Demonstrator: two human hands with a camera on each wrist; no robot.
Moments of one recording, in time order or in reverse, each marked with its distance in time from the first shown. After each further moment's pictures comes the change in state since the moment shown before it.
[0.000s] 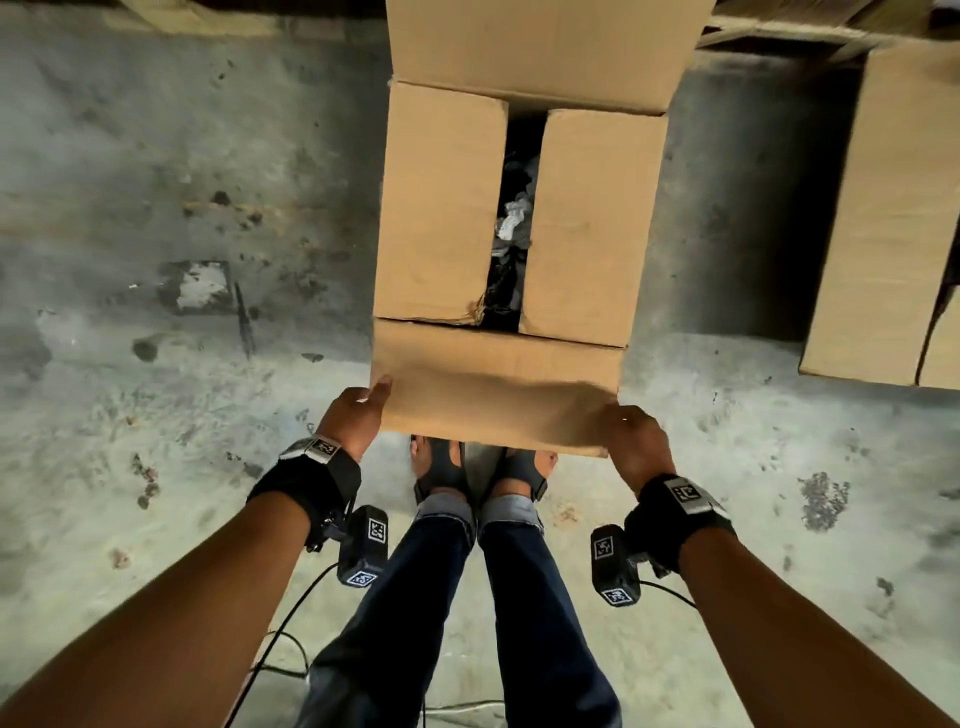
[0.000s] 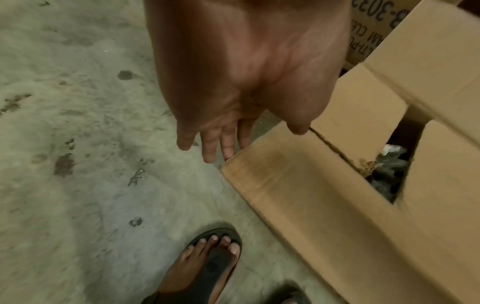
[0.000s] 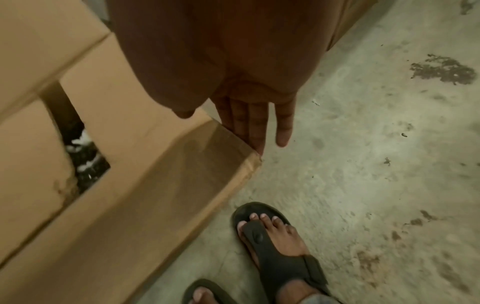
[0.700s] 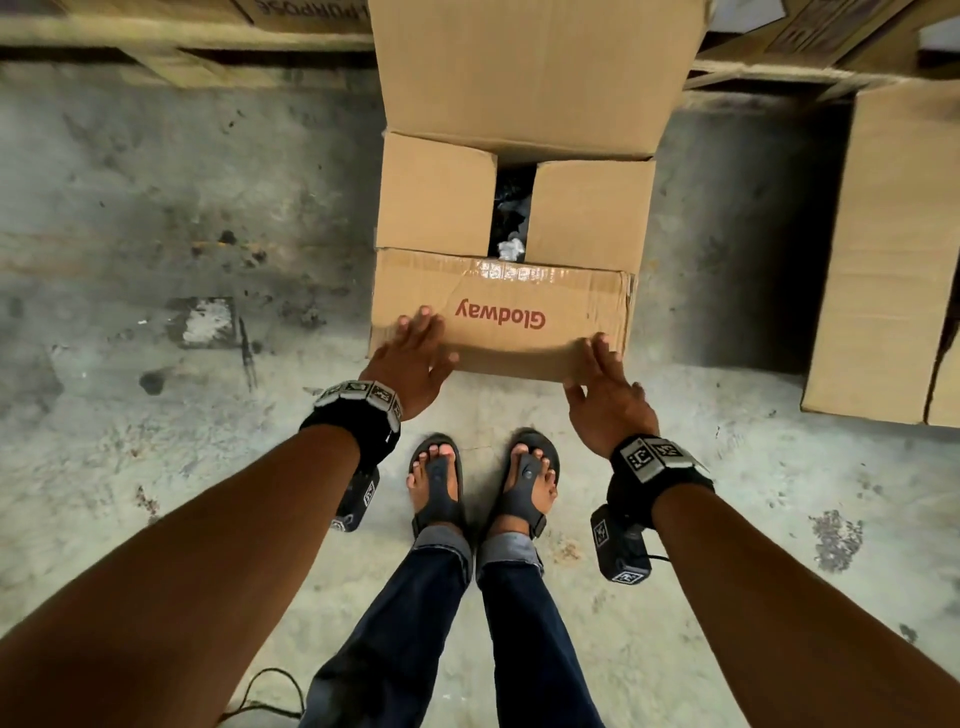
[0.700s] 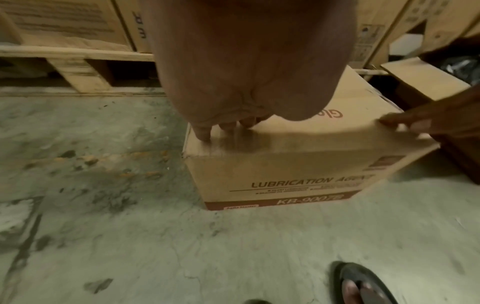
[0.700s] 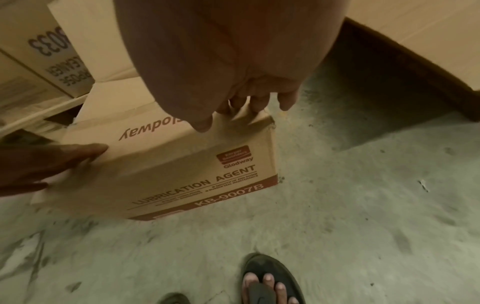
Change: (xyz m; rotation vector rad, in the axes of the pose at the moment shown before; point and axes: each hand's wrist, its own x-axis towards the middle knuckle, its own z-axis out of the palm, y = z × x) left_hand 0.052 0.100 0.015 0.673 -0.060 0.588; right_hand 0.046 -0.080 -0.012 -0.495 -0.079 -0.361
